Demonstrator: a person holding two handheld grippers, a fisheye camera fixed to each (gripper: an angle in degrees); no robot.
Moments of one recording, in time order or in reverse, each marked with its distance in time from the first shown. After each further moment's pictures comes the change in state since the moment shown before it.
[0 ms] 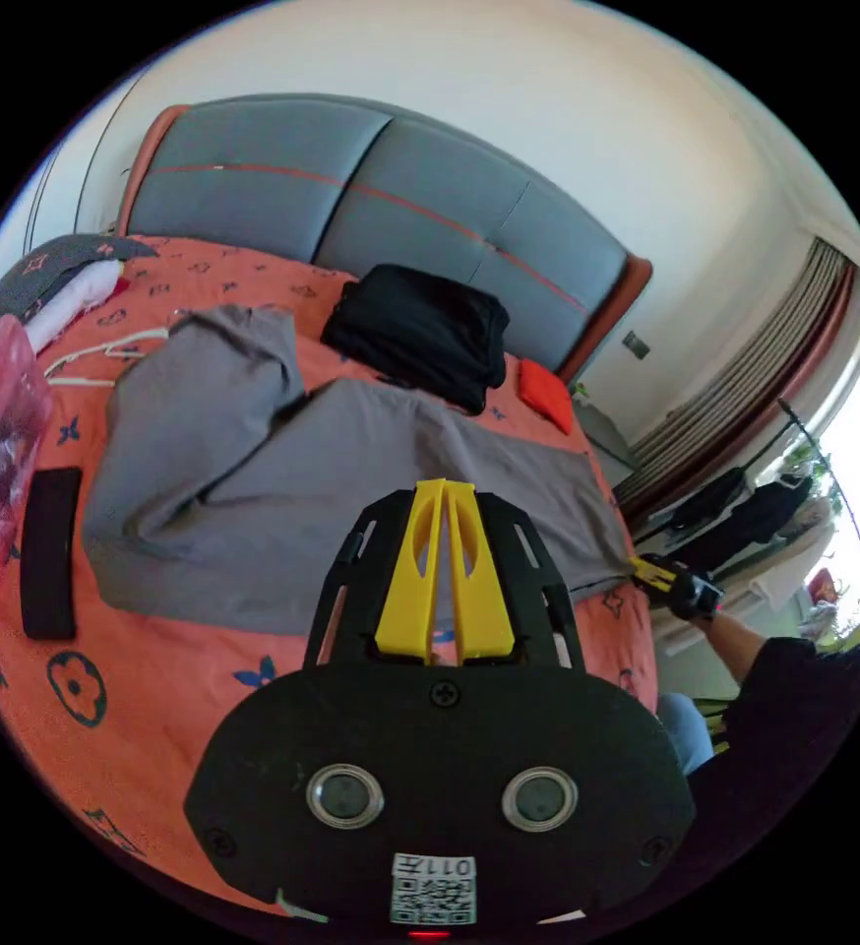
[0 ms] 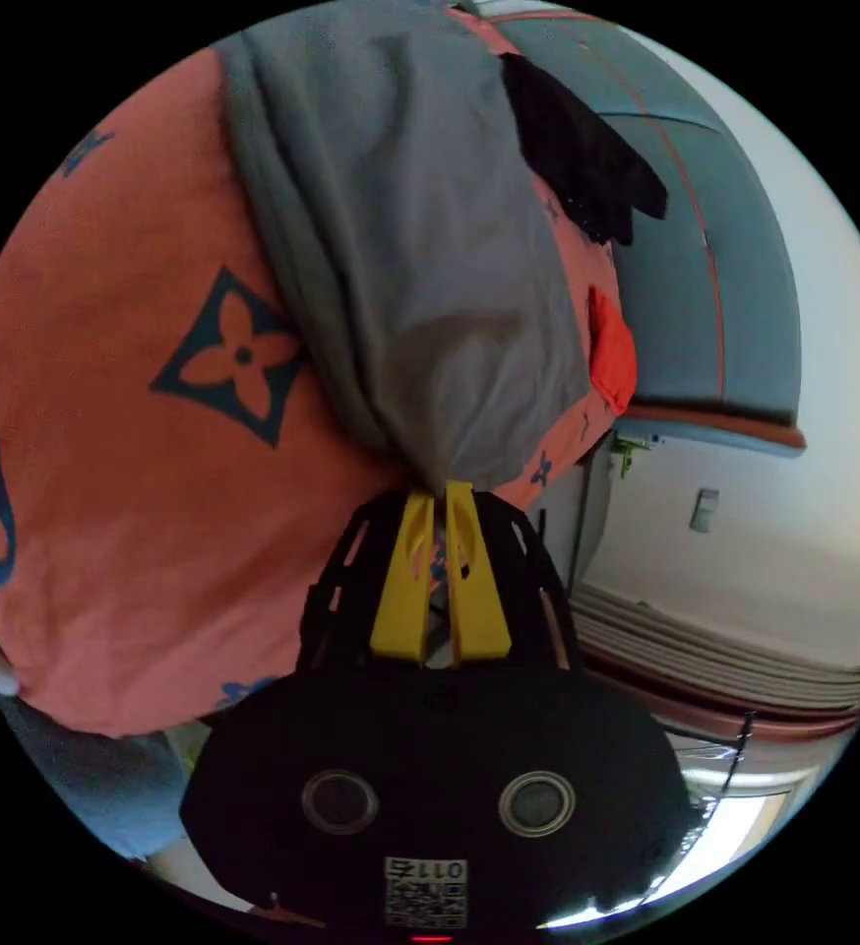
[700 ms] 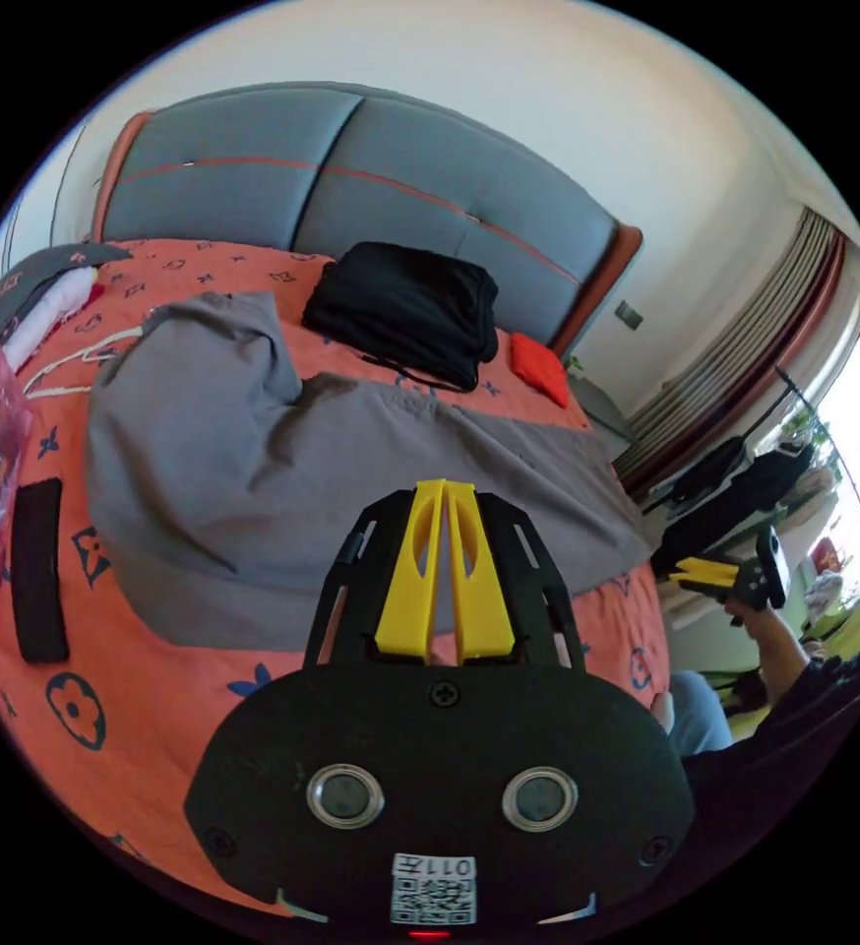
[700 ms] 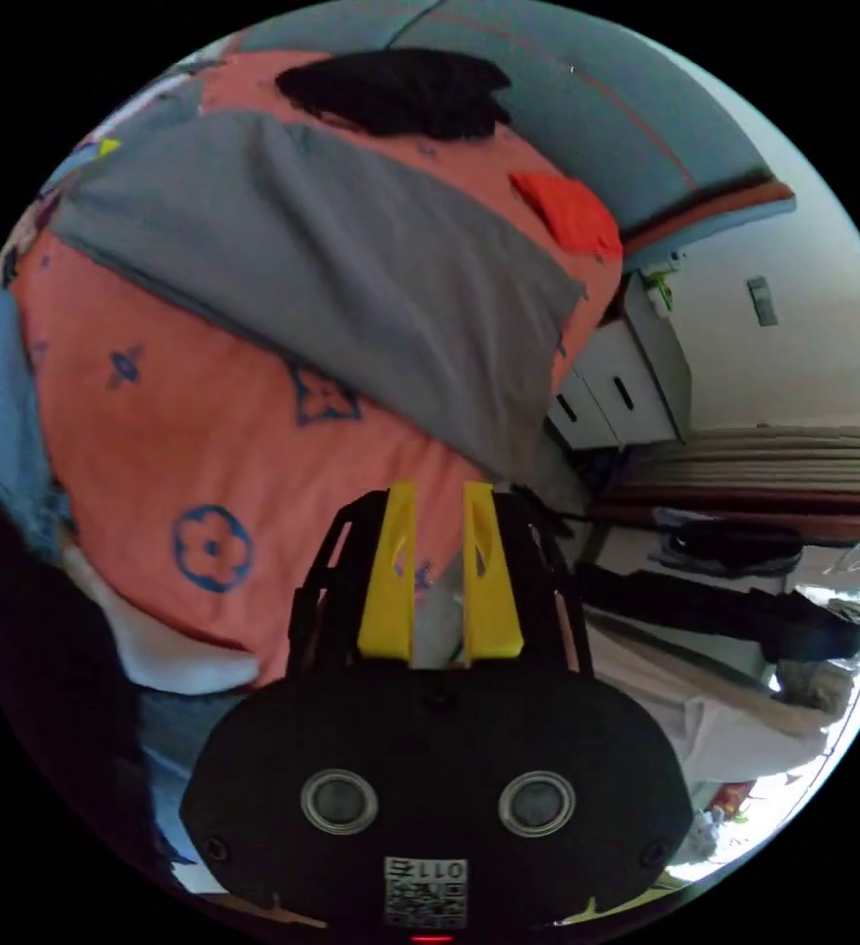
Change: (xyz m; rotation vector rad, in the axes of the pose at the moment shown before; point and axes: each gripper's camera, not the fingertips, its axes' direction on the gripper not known) left arm -0.097 -0.043 -0.050 -0.019 0.060 0.056; right arm 0.061 -0.035 -0.095 -0.027 -0.475 0.545
